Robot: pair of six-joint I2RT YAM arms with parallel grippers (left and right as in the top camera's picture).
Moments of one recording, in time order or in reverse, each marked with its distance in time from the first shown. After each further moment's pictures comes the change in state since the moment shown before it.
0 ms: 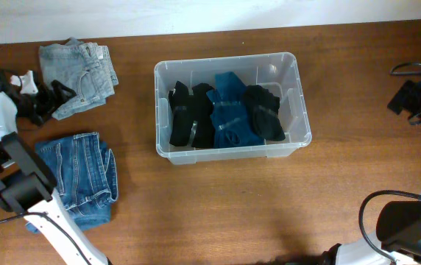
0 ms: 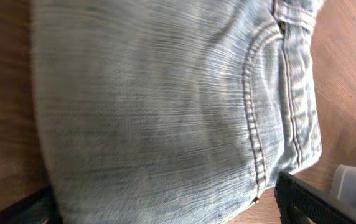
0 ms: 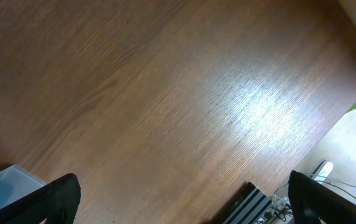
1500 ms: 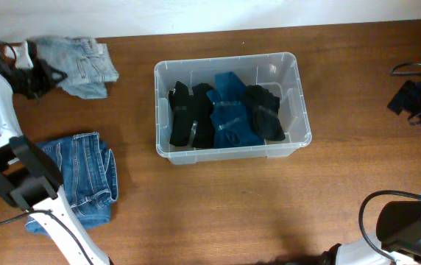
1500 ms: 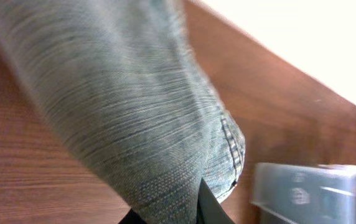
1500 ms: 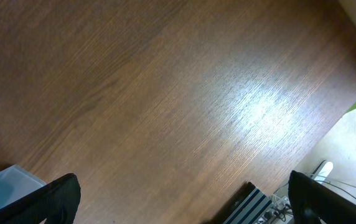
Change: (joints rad) left arm -0.054 -0.019 0.322 -0.202 0.077 -0.018; right arm 0.000 0.000 0.000 0.000 0.000 0.000
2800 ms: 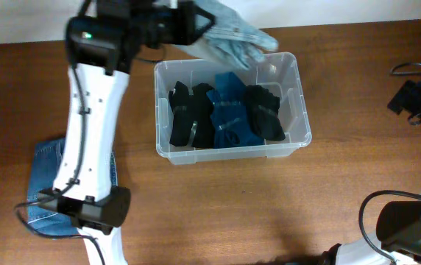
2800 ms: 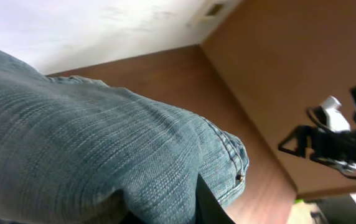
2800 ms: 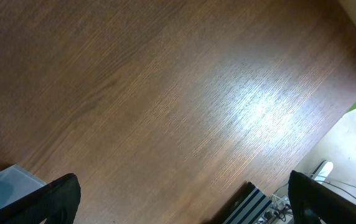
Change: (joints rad) left arm -0.760 -0.390 0.182 -0.002 -0.014 -0.251; right arm 0.000 0.000 0.000 0.000 0.000 -0.001
